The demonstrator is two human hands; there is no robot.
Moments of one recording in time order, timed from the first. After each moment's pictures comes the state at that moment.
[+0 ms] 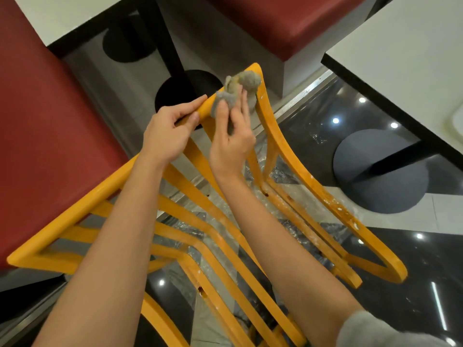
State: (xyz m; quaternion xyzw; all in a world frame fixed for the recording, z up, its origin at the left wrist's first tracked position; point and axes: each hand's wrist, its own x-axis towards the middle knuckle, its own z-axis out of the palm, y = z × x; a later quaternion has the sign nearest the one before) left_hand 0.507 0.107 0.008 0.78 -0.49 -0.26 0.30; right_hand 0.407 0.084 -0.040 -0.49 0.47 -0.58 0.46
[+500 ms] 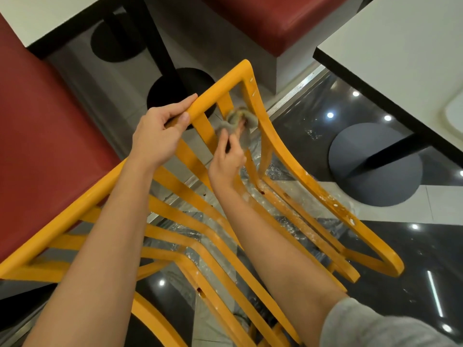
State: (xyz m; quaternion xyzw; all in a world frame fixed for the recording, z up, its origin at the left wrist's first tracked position) left_hand 0.507 0.106 0.008 0.77 -0.50 -0.26 0.30; right_hand 0.410 0.087 -0.110 -0.42 0.58 -0.51 0.49
